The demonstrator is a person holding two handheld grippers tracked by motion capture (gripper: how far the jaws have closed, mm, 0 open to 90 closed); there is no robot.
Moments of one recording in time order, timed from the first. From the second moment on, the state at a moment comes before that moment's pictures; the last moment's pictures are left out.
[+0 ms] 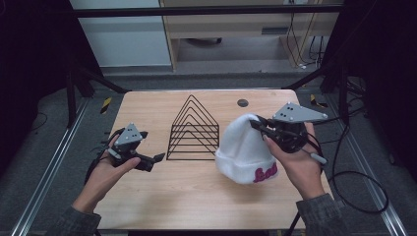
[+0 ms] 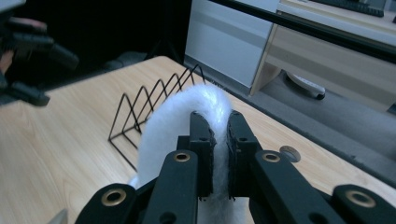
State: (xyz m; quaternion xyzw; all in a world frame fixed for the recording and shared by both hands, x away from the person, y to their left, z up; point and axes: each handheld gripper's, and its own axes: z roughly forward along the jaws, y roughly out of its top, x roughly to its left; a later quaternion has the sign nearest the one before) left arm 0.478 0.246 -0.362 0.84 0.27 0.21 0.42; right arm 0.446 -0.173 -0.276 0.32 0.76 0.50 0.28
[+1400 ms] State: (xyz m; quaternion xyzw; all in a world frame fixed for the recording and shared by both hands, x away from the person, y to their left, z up) left arm 0.539 0.192 -0.297 0.83 0.25 0.17 0.48; right arm 0.506 -0.081 -0.158 0.28 0.71 0.56 0.31
